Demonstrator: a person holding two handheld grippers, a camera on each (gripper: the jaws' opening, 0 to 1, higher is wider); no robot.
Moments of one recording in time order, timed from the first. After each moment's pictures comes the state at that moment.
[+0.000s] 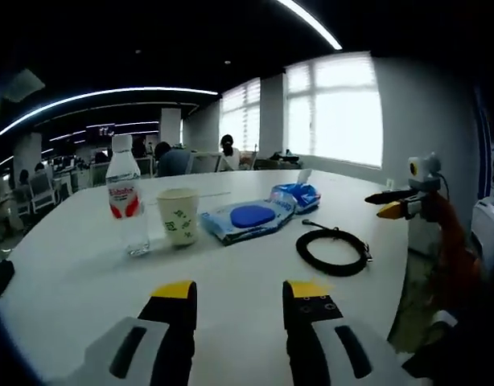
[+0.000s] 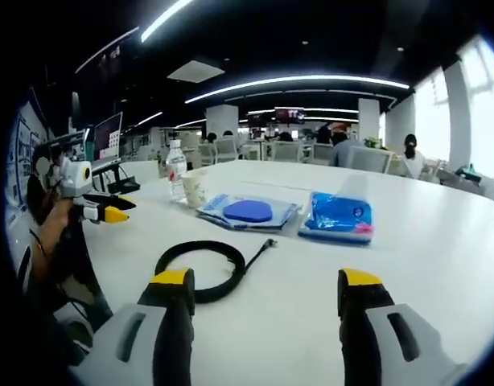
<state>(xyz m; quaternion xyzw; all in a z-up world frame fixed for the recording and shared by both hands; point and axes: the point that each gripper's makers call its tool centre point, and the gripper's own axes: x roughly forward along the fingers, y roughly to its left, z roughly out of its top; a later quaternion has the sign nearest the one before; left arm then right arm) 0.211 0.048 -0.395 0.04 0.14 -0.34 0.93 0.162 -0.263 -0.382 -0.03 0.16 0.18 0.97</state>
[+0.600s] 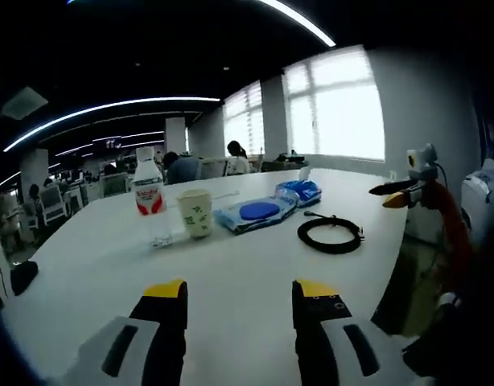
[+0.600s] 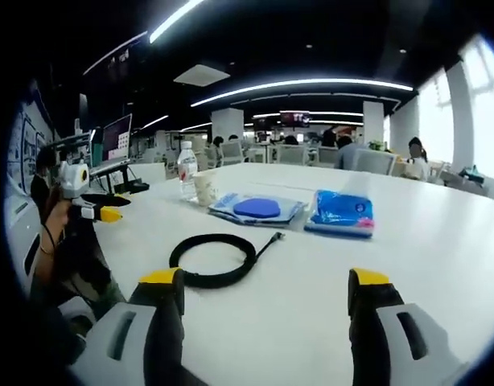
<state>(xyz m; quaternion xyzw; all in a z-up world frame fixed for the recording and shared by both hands) 0.176 0.085 -0.395 0.07 0.12 -0.32 0.94 0.138 -0.262 -0.385 -0.03 0.14 0.20 0.97</state>
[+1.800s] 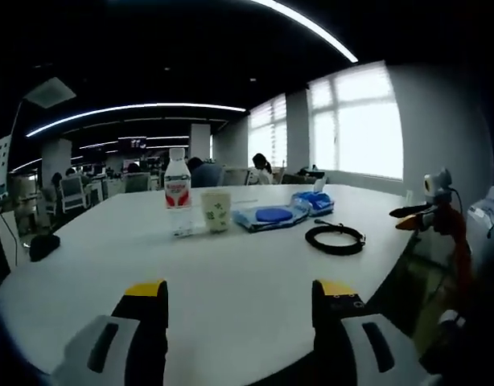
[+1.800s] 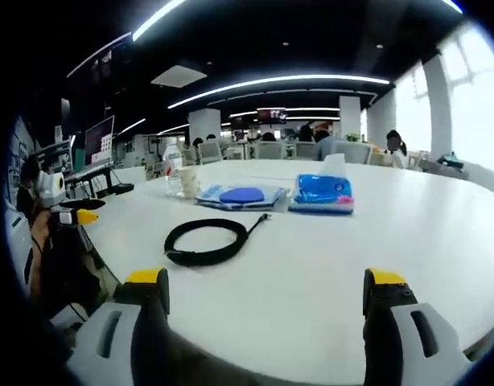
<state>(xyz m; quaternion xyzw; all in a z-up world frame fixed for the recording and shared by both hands) 0.146 0.114 -0.395 0.02 0.10 -0.26 0.96 0.111 -0.274 -0.404 -0.01 0.15 0.13 0.98</state>
